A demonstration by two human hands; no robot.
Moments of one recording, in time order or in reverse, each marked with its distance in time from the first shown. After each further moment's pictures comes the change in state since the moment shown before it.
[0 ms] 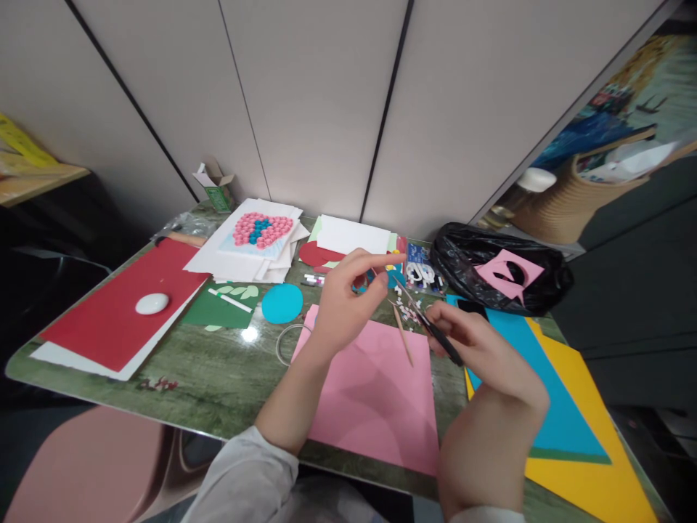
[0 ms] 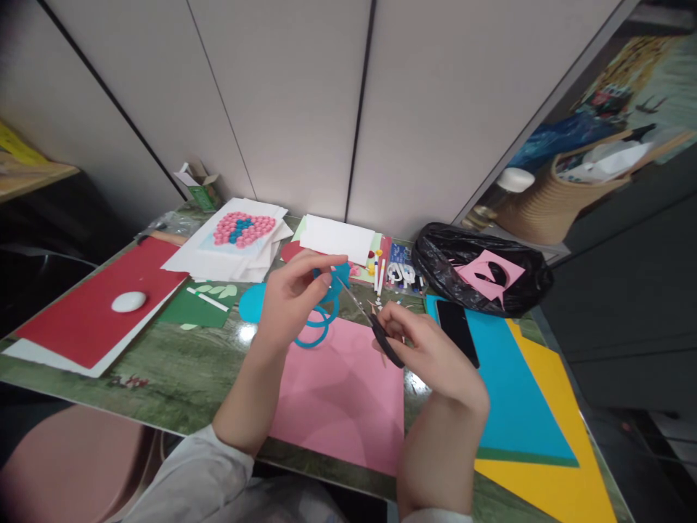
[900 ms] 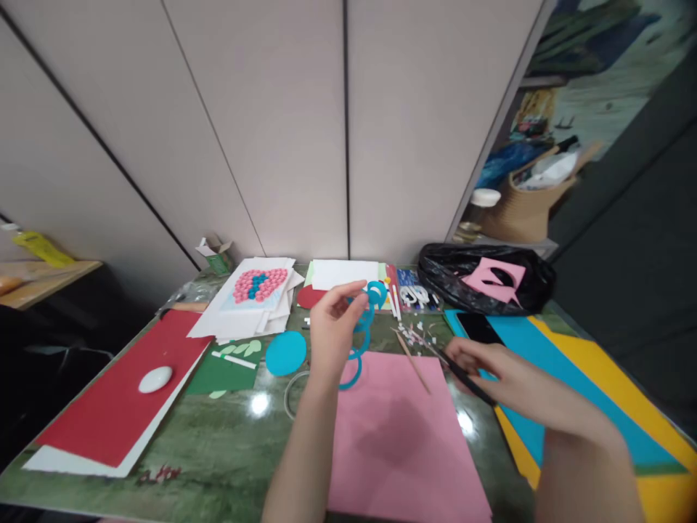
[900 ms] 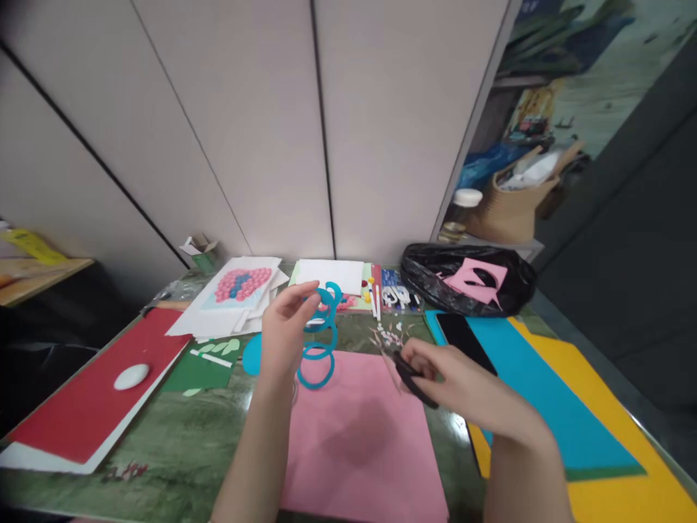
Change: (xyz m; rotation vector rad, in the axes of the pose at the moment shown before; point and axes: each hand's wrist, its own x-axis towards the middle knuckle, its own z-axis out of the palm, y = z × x) left_hand 0.002 -0.019 0.001 -0.223 0.173 -0.200; right_hand -0.039 0.023 -0.005 -0.165 0.063 0.044
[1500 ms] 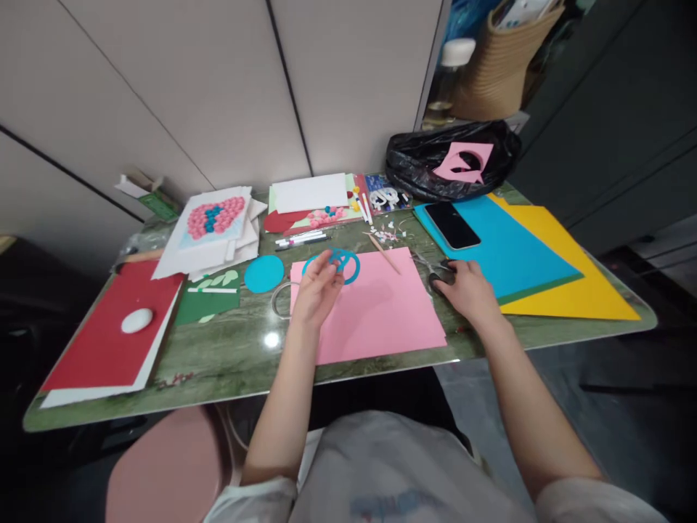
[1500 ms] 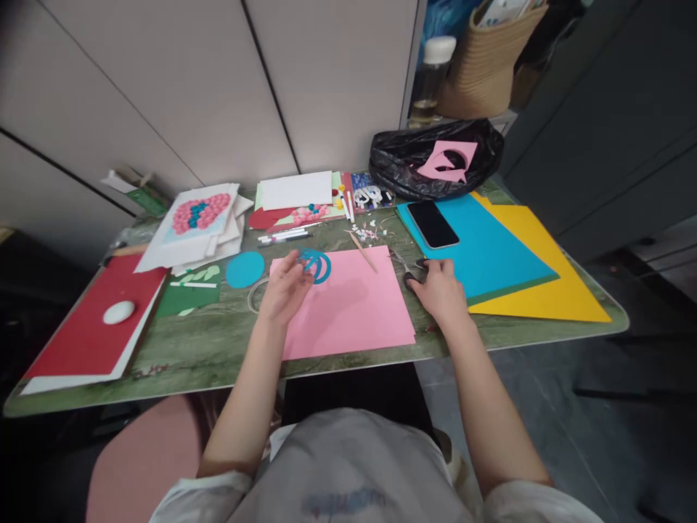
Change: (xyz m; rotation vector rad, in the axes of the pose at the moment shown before) left_hand -0.088 -0.099 -0.048 -0.531 -0.129 -0.559; right_hand -0.048 0.139 0.118 -0.430 0.603 0.638
